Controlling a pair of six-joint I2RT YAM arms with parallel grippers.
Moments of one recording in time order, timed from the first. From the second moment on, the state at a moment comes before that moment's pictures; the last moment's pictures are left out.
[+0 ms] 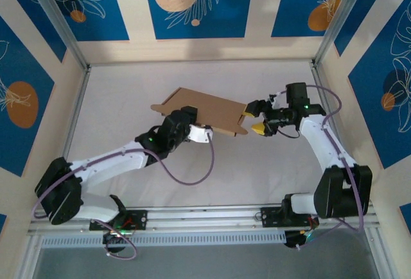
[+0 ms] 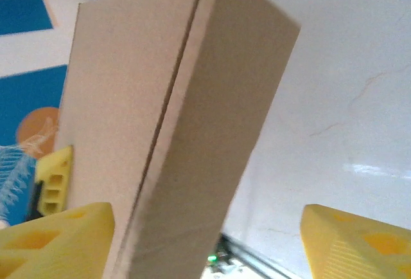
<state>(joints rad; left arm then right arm) -0.87 1.33 0.92 -0.11 -0.34 1.24 0.04 1.30 1.05 -0.78 -0.80 0.71</state>
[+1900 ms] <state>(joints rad) -0.86 1.65 1.60 -1.14 -0.04 0.78 0.50 1.24 1.23 -1.13 -0.25 -0.52</state>
